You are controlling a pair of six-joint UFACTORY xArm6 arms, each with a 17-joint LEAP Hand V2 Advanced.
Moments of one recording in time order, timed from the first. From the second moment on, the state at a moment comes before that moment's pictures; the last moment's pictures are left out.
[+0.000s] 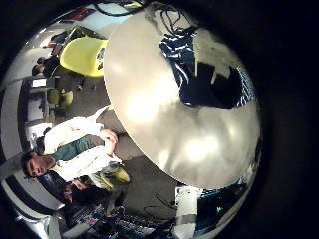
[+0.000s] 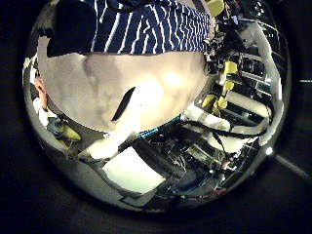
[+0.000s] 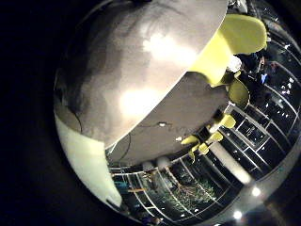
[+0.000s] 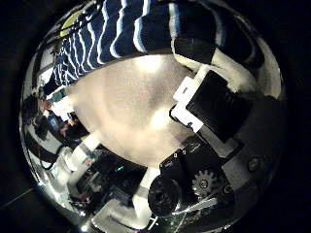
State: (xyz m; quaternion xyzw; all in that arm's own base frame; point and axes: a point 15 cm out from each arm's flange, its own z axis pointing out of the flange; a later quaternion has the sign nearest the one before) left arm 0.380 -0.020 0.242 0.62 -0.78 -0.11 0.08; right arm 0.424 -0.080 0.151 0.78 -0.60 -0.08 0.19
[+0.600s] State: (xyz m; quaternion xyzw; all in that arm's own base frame) left arm 0.374 -0.027 0.197 0.61 -0.77 -0.12 0.11; right arm 0.454 -0.163 0.227 0.74 -0.67 0.06 0.11
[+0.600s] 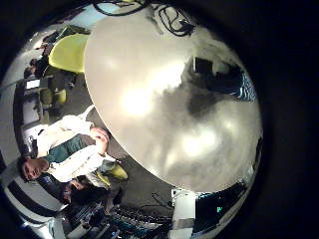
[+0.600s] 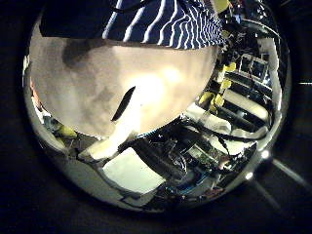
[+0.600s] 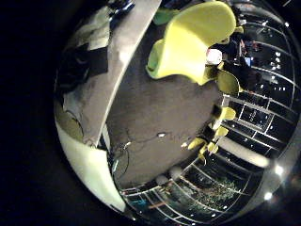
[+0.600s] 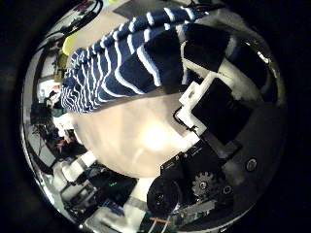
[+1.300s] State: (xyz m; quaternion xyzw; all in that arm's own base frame) left arm 0.350 -0.004 0.257 0.64 -0.76 -0.07 0.12; right arm 0.468 0.113 0.346 0.87 -0.45 0.20 -0.05
